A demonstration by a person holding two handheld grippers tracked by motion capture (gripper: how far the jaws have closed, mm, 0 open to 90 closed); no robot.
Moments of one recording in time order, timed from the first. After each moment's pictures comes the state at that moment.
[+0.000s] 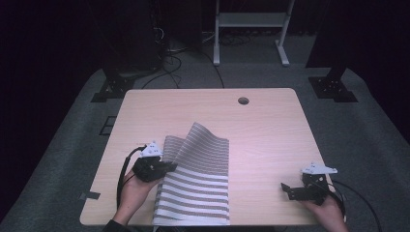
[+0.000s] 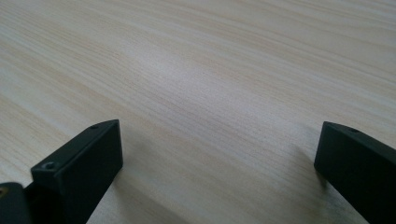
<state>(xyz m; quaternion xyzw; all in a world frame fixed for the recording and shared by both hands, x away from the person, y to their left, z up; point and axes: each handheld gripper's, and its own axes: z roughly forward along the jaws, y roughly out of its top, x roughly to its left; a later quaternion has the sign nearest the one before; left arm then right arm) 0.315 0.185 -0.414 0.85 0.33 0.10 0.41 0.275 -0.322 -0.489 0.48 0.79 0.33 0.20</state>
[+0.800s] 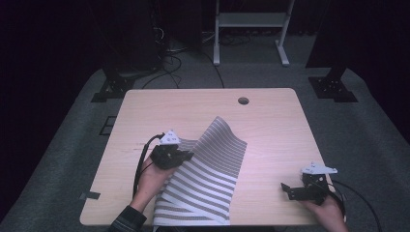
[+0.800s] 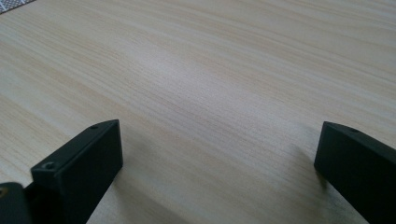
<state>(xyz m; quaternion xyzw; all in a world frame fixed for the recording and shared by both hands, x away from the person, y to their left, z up) 0.345 0.137 -0.400 0.85 0.30 0.10 0.42 0.275 -0.322 -0.489 0.48 0.79 0.33 0.20</state>
